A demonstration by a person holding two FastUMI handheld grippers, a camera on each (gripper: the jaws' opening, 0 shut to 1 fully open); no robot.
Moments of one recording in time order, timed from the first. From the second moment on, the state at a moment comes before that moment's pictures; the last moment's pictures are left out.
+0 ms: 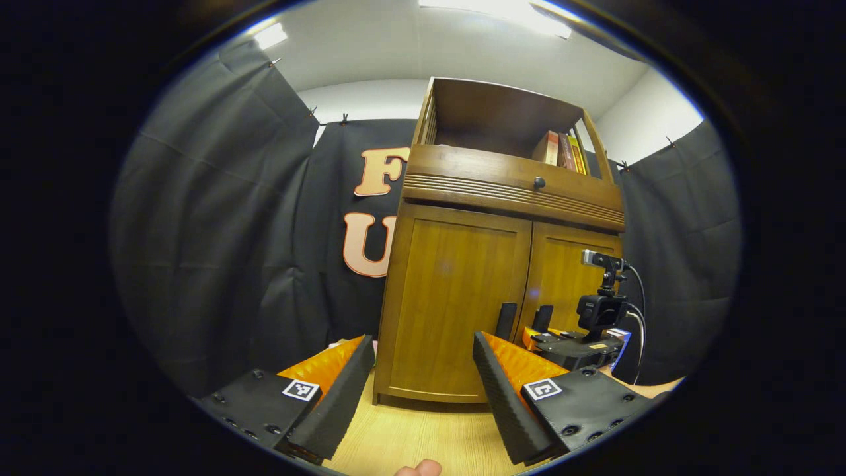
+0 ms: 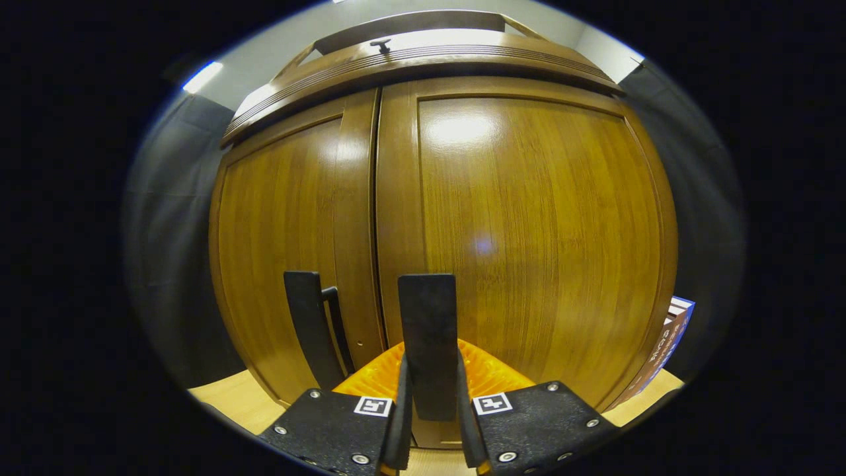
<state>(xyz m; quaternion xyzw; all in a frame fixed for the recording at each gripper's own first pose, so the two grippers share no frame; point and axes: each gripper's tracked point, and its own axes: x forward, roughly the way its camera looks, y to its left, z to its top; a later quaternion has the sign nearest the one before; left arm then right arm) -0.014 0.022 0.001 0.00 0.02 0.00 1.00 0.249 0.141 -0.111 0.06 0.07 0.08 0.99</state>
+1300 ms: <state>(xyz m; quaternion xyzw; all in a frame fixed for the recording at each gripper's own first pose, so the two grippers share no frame) -0.044 -0.042 0.003 0.00 0.03 -0.05 1.00 0.083 0.051 -0.094 0.07 0.08 0.09 0.99</state>
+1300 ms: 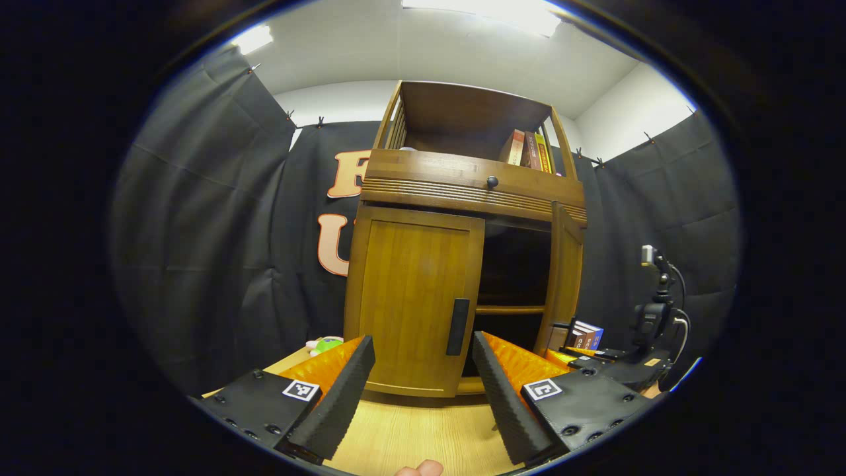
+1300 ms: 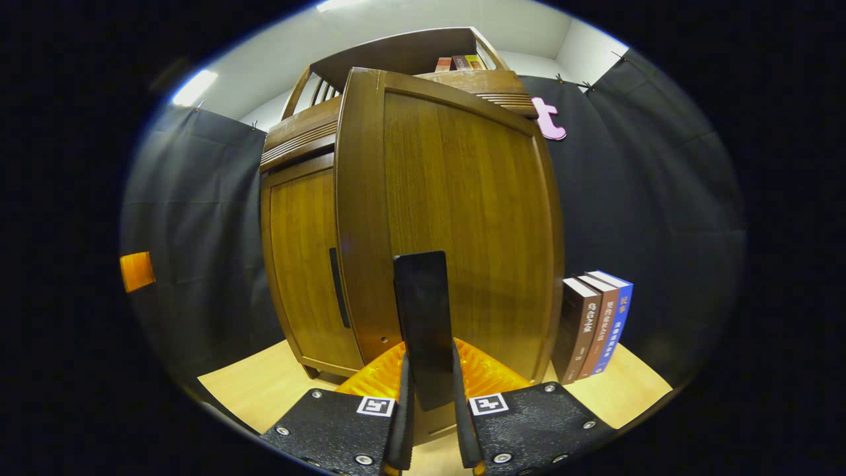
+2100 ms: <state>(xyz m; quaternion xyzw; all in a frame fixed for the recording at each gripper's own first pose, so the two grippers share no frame) -0.039 -0.090 -0.007 -0.01 0.04 -0.09 1.00 0.037 -0.106 -0.102 0.04 0.09 -0.04 0.99</state>
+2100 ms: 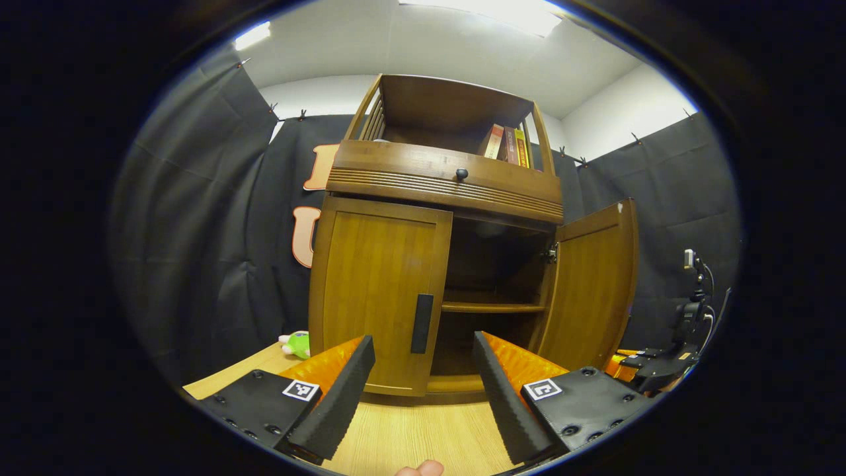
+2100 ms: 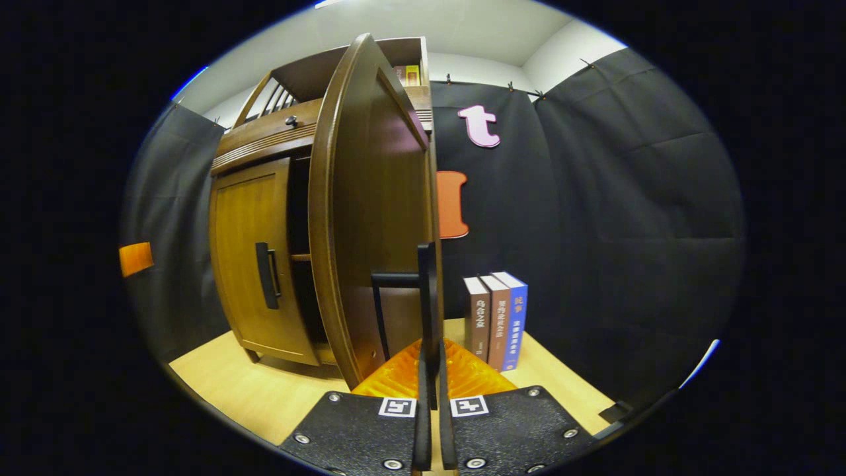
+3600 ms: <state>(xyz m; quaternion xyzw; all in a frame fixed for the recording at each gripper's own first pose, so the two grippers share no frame) 0.002 -0.101 -0.022 -0.01 0.04 -0.10 0.99 -0.035 -0.142 -0.051 0.07 0.06 0.03 1.00</state>
